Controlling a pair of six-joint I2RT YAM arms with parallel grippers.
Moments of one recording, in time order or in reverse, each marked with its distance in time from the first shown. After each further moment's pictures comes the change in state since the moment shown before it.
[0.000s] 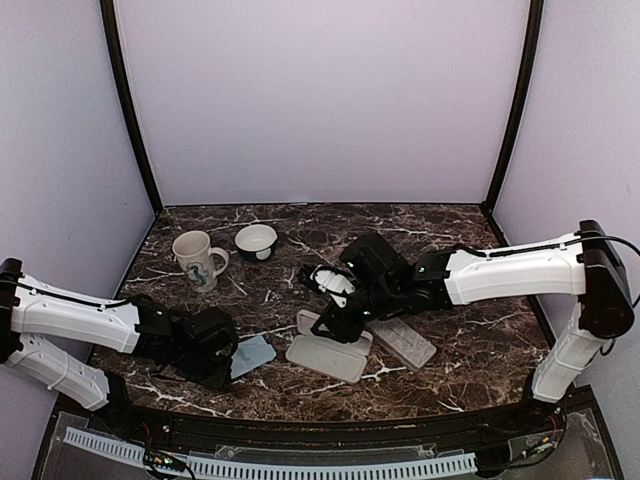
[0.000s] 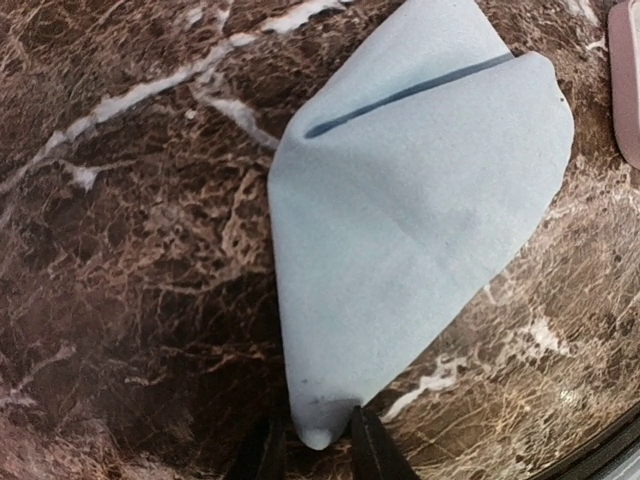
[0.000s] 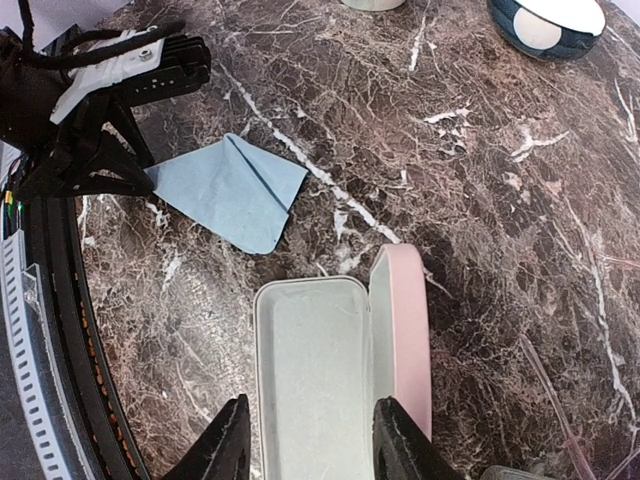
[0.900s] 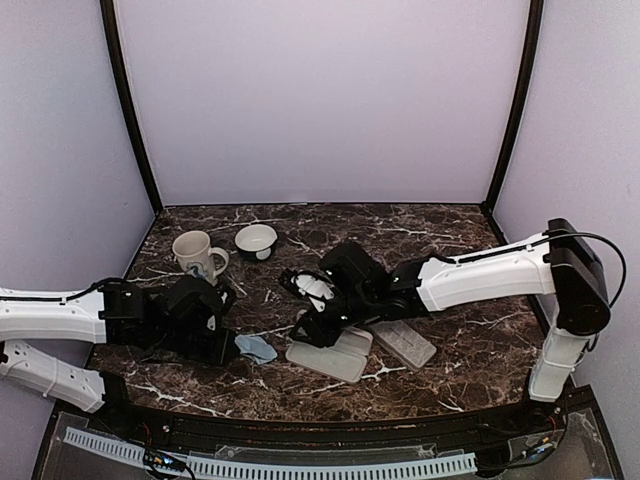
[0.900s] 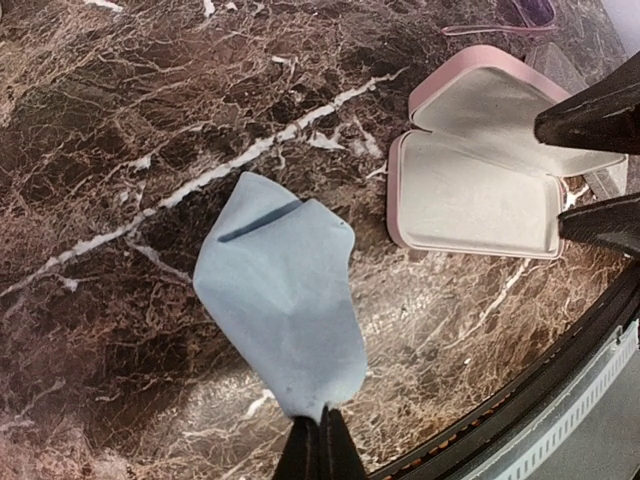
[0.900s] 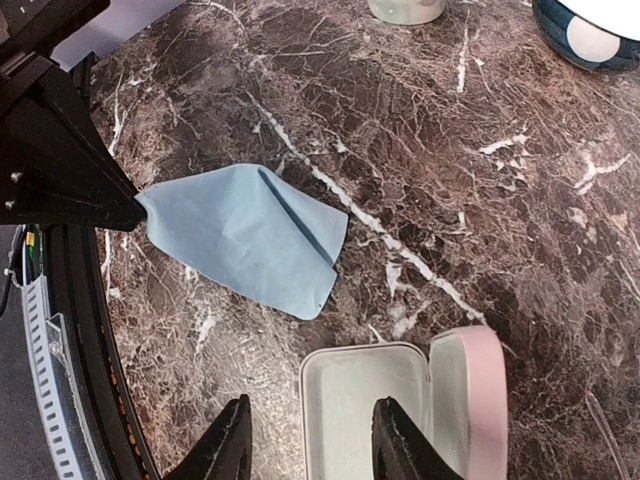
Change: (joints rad) left arm 0.012 -0.183 0.104 0.012 0.024 0.023; right arm 0.031 0.132 0.060 0.120 -0.050 0.100
